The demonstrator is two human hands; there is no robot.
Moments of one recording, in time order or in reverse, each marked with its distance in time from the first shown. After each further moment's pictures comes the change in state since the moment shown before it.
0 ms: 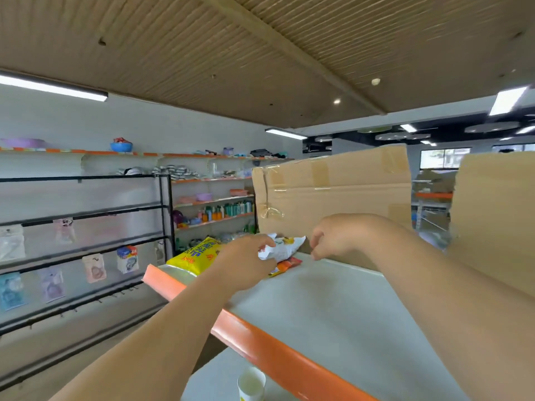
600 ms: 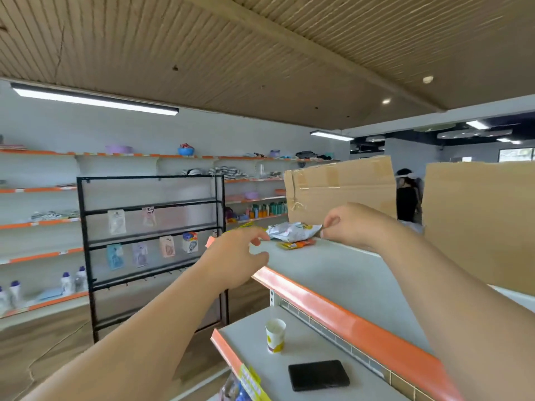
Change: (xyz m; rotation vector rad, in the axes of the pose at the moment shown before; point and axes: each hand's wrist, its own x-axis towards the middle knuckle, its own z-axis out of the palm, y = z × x) left_hand -0.200 0.101 -0.081 0.087 0.111 -0.141; right_hand -0.160 0.008 0.001 0.352 0.280 -0.129
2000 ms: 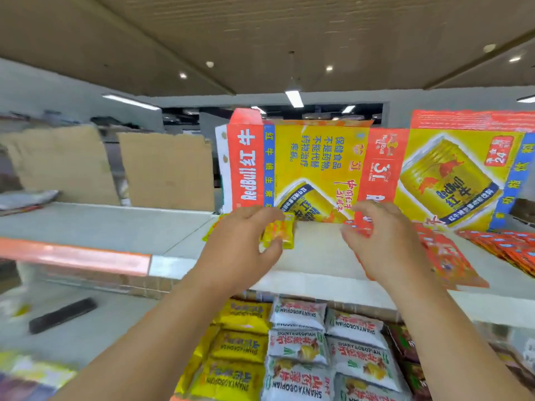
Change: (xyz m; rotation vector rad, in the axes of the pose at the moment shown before) left_hand -0.296 0.538 0.137 -0.406 0.081 0.765; right_hand -0.640 0.265 -0.185 -0.167 0.820 0.585
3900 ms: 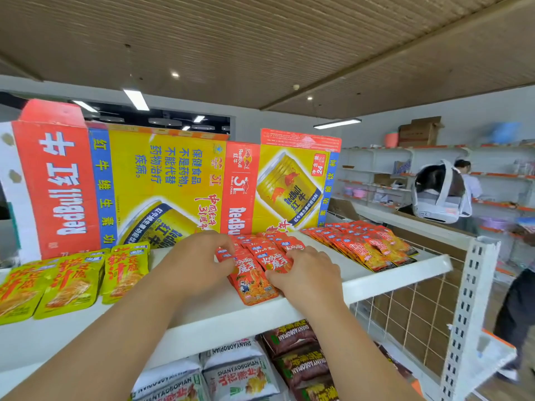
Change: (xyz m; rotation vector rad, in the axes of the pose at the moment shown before) left_hand 0.102 0.046 0.141 -0.324 -0.390 0.141; right_hand -0.013 0.080 -0.020 -0.588 -0.064 0.456
